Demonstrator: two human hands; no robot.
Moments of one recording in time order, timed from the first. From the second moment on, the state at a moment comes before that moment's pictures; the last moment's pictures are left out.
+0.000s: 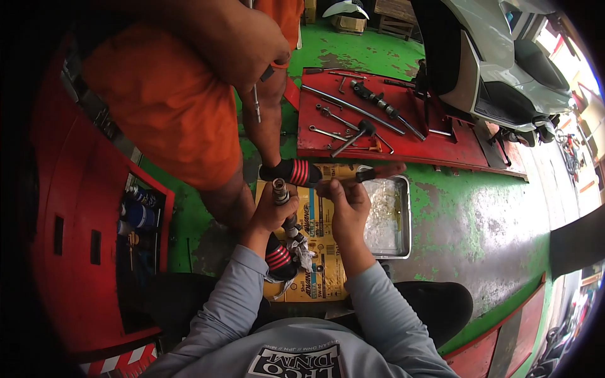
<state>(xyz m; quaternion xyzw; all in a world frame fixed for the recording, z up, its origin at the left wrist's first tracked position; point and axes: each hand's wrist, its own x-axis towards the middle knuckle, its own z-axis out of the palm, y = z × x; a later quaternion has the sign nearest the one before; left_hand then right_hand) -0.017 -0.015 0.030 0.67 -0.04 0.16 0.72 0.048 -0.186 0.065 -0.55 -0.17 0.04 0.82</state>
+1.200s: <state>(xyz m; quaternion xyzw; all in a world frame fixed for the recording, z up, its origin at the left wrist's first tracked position) -0.014 -0.022 0.030 0.63 -0.05 0.21 0.74 -0.008 -0.172 0.093 -0.61 -0.33 -0.02 0.72</state>
